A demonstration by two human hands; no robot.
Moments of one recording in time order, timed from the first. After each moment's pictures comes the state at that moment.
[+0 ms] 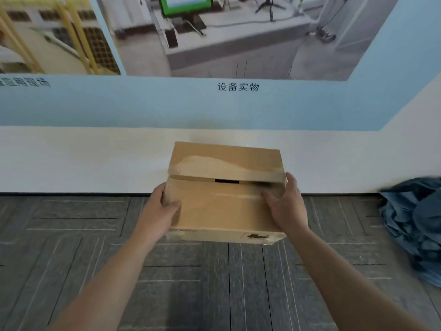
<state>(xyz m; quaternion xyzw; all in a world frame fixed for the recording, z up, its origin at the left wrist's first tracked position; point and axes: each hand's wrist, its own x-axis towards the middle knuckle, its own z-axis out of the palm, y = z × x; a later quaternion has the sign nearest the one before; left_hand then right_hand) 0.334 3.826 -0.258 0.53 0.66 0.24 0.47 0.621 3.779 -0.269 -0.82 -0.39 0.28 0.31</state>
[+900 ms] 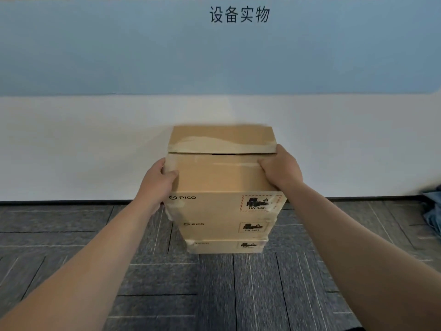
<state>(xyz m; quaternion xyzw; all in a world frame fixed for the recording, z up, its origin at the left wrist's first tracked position) 0.368 3.933 -0.448 0.53 0.62 0.34 0.46 0.658 3.910 -0.452 -0.81 -0.45 0.23 0.30</state>
